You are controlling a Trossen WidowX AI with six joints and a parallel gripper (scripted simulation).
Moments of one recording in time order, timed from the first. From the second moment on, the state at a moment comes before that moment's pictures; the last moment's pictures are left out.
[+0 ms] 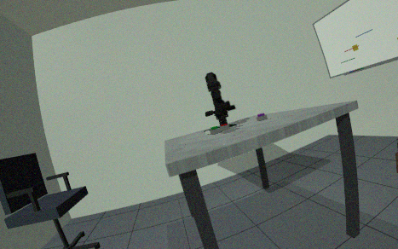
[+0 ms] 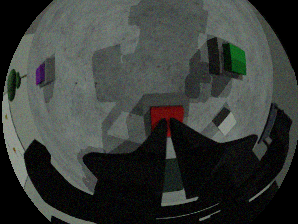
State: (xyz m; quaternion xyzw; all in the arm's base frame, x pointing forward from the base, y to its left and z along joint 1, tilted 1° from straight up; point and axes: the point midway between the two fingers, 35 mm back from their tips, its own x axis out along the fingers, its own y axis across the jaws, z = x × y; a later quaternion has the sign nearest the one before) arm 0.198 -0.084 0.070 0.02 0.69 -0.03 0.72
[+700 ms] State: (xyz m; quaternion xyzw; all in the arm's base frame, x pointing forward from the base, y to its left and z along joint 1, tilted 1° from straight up) arm 0.193 -0.082 0.123 0.02 0.70 -0.03 0.72
